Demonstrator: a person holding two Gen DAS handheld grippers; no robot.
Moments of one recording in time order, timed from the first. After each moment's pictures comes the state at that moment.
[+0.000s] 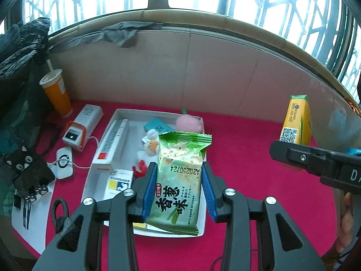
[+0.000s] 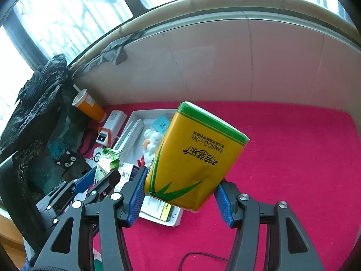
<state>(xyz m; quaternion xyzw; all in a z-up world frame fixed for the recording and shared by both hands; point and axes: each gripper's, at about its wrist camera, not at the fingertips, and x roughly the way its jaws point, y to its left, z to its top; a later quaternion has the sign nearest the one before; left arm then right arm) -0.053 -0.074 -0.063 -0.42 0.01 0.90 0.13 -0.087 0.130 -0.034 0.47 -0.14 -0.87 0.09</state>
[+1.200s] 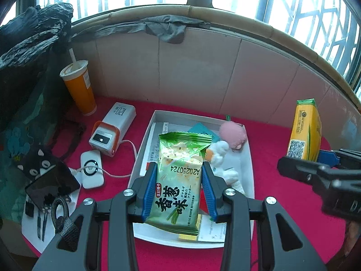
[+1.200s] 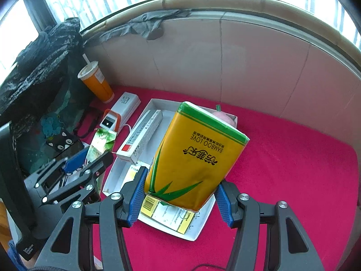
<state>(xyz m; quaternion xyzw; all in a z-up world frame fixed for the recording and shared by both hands) -0.102 -0.157 -0.072 -0.43 0.02 0.90 0.10 -0.133 0.028 -0.042 0.50 -0.04 -0.86 0.11</state>
